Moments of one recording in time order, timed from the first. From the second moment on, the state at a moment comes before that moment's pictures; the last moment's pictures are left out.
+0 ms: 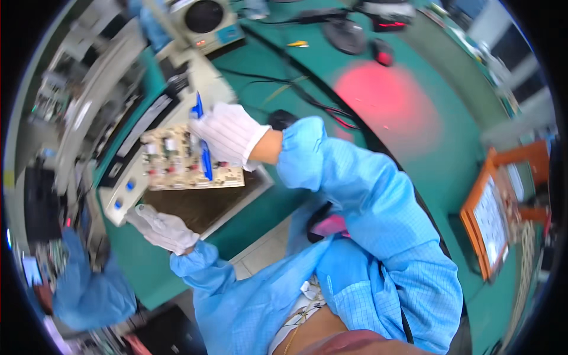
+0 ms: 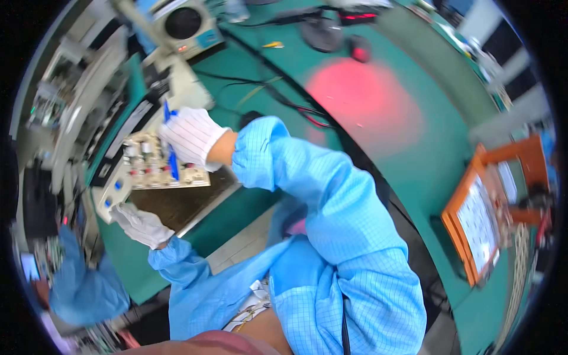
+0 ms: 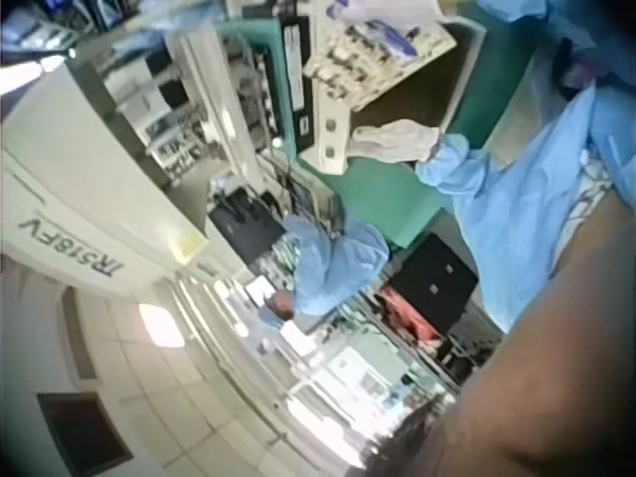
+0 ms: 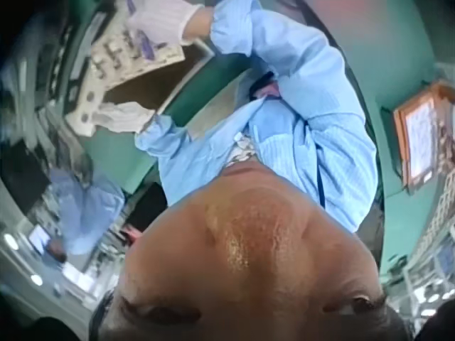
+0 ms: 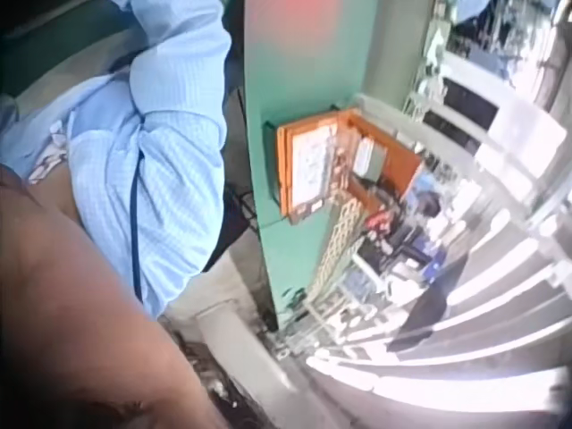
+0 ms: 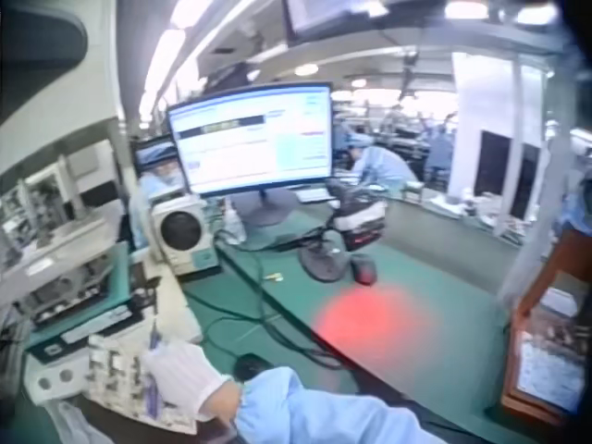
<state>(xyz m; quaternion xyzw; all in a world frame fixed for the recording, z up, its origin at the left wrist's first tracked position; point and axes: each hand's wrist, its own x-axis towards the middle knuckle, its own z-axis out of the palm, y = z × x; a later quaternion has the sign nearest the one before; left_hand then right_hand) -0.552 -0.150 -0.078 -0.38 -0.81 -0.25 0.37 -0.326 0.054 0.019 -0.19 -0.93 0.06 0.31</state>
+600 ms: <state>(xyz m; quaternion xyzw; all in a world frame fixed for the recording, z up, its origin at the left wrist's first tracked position) -0.165 0.079 -0.054 -0.38 -0.30 -0.62 -0.61 0.209 -0.129 0.151 -0.62 -0.59 -0.20 0.49</state>
